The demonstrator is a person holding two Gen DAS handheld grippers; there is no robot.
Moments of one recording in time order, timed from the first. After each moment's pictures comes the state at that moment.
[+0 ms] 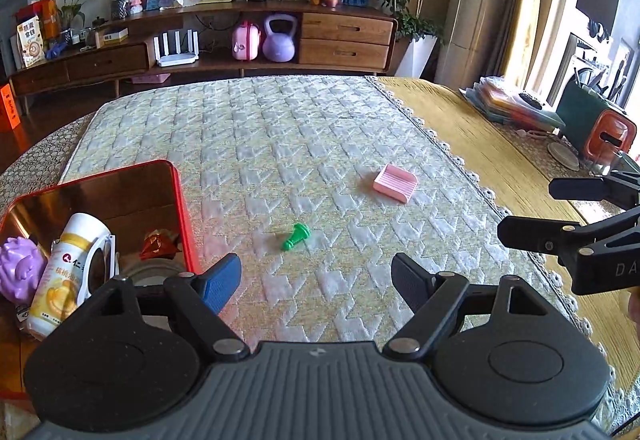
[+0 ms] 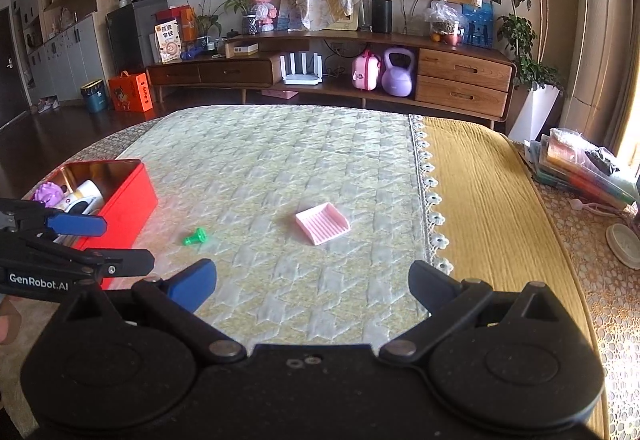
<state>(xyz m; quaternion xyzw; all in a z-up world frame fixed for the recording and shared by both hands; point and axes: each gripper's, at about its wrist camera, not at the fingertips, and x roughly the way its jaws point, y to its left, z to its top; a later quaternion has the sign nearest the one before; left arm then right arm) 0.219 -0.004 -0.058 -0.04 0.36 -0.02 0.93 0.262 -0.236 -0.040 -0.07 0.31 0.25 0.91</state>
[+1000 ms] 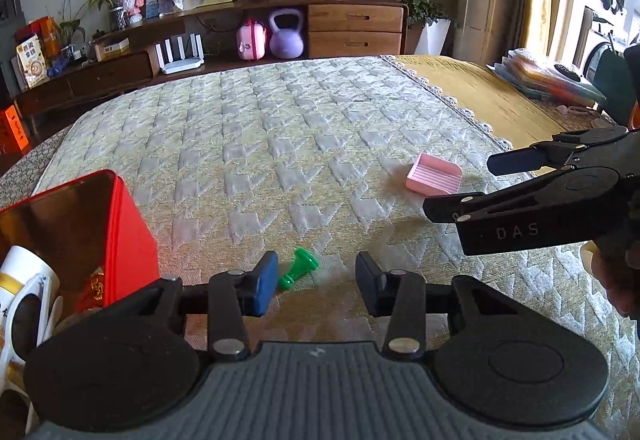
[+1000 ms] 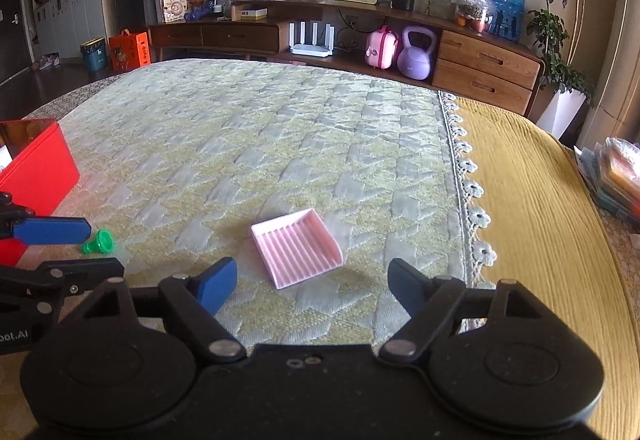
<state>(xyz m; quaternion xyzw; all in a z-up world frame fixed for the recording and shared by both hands) 0.284 -0.020 -0.112 0.00 0.37 0.01 0.93 0.360 -0.195 -0.107 -0.12 0.34 0.27 0.90</state>
